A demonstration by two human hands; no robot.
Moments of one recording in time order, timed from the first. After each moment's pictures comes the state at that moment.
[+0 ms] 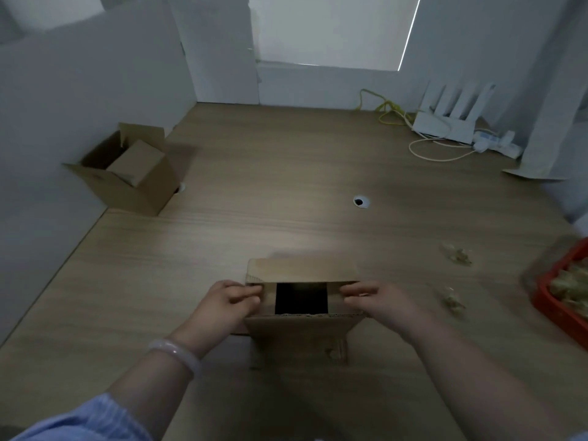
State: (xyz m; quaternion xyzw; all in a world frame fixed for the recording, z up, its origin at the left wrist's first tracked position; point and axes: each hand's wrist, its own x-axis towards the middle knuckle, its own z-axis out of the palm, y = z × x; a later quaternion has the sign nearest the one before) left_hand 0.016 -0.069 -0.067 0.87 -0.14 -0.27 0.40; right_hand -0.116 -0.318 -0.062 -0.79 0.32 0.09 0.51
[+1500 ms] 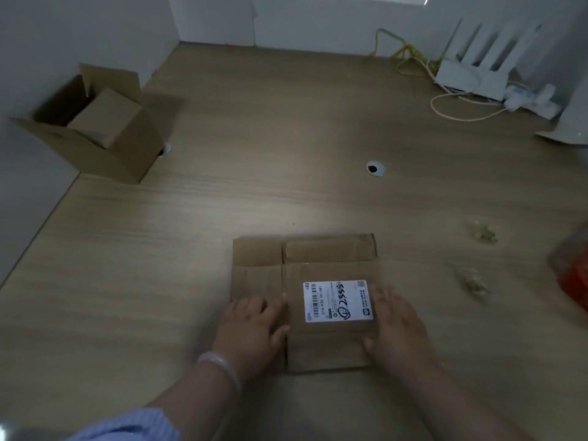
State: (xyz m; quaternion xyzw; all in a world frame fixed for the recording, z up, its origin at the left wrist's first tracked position) left_hand 0.001 -0.074 -0.186 0.90 -0.41 -0.08 0.07; right_hand -0.149 -0.303 -0.177 -0.93 0.32 0.15 0.13
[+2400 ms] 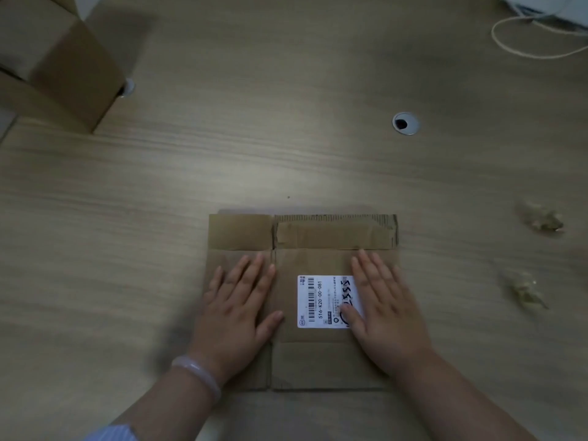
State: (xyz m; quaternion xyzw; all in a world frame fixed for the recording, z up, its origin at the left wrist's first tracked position) left_hand 0.018 -0.097 -0.238 0.92 -0.39 -0.07 0.06; right_hand -0.108 -0.332 -0.232 -0.99 0.14 0.06 0.08
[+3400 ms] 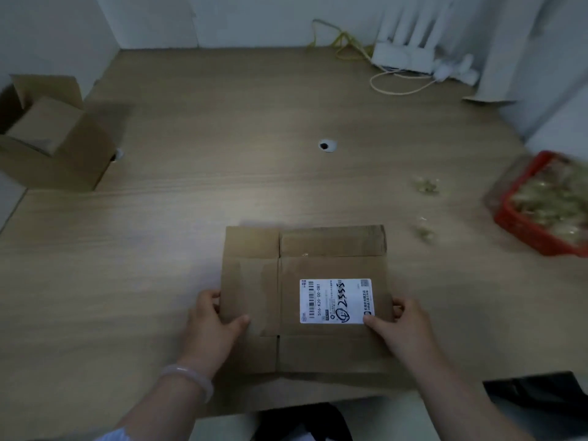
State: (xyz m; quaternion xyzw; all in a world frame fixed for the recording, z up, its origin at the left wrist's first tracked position) left_hand -0.031 -0.049 -0.179 0.90 -0.09 -0.23 0.36; right_hand -0.237 -0.279 -0.160 -0.70 0.58 -0.05 0.42
